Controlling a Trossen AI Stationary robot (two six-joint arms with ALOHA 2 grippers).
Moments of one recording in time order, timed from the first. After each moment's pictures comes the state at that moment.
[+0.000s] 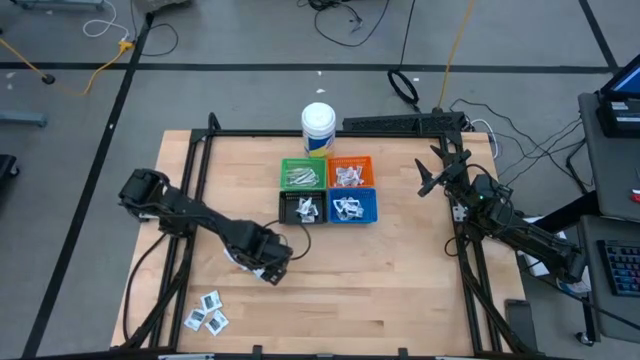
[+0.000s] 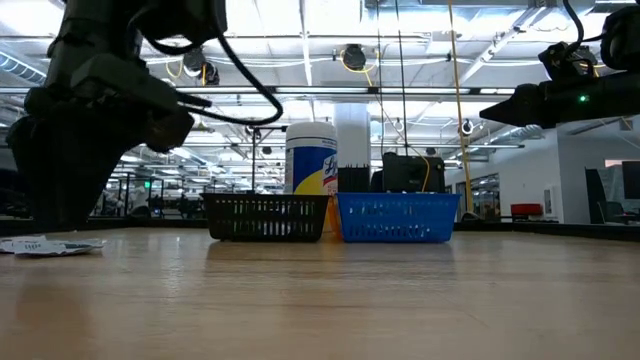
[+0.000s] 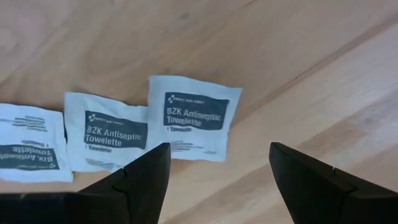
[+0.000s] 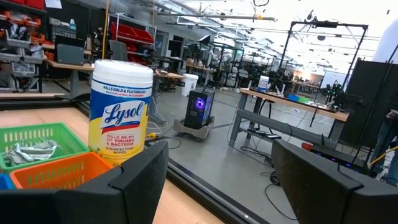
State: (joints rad) left arm -0.33 1.68 1.00 -0.82 0.19 -1.28; right arm -0.58 0.08 0.02 0.19 0.26 -0.22
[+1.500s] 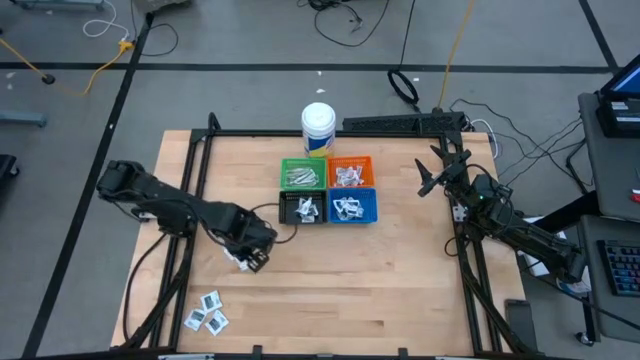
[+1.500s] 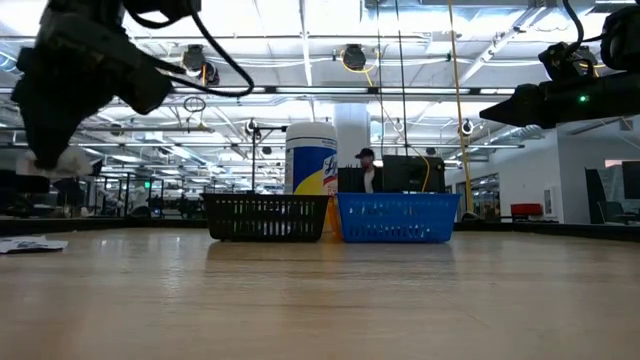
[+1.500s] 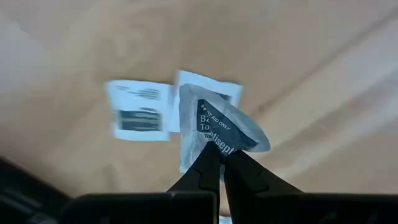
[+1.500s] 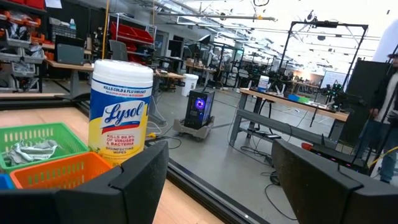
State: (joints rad) left arm -0.27 1.47 0.97 -1.06 0.18 -1.14; right arm -0.58 0.08 0.02 0.19 0.26 -0.22
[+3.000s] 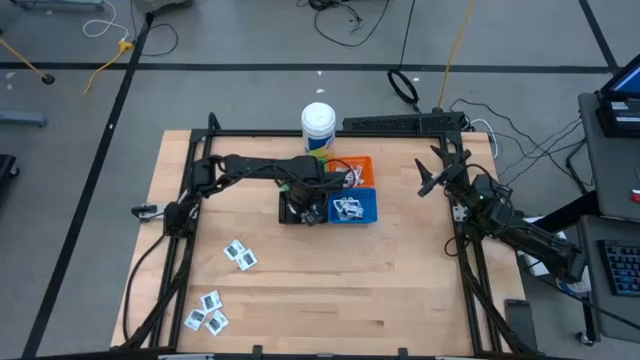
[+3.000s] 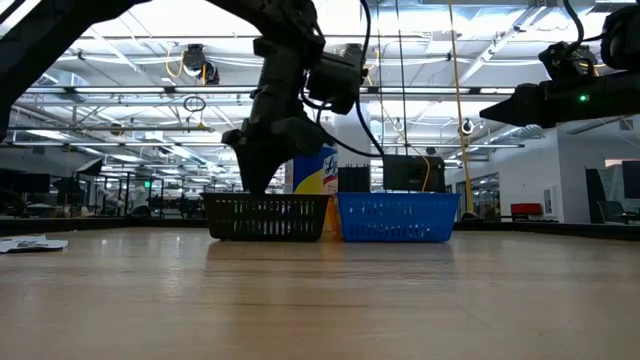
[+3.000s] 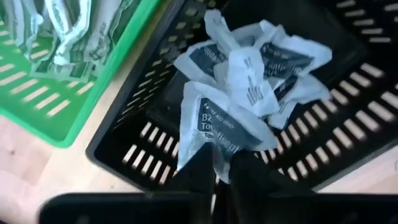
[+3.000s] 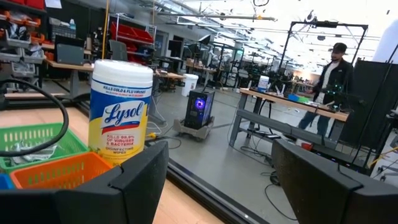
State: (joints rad) left arm 0.17 2.16 1.78 -1.39 0.02 -0.52; right arm -0.58 0.08 0.02 0.19 0.26 -0.22
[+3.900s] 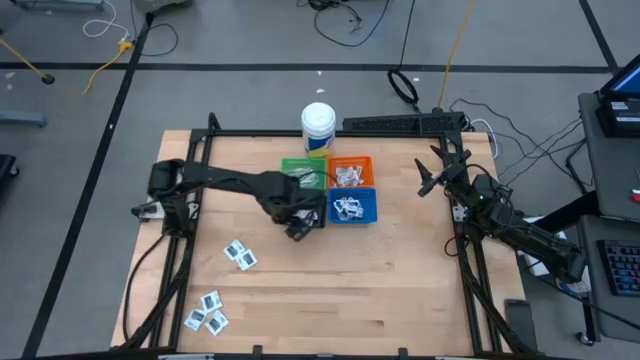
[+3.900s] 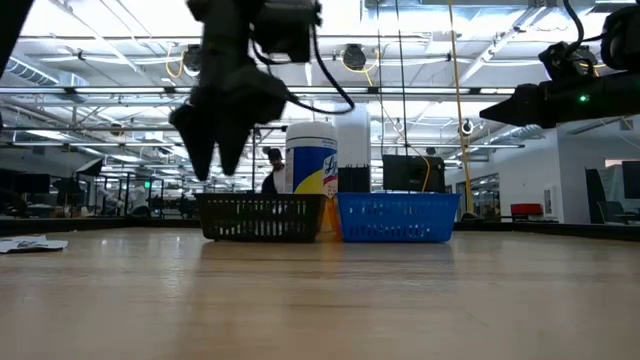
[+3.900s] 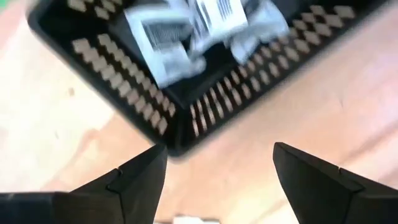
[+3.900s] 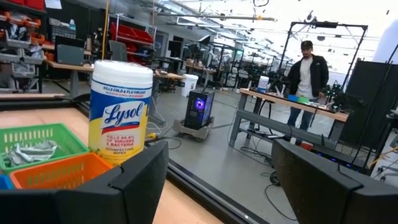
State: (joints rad) left arm 0.05 1.84 1.42 -1.15 0.07 -0.74; right arm -0.58 0.08 0.02 0.19 0.26 -0.22
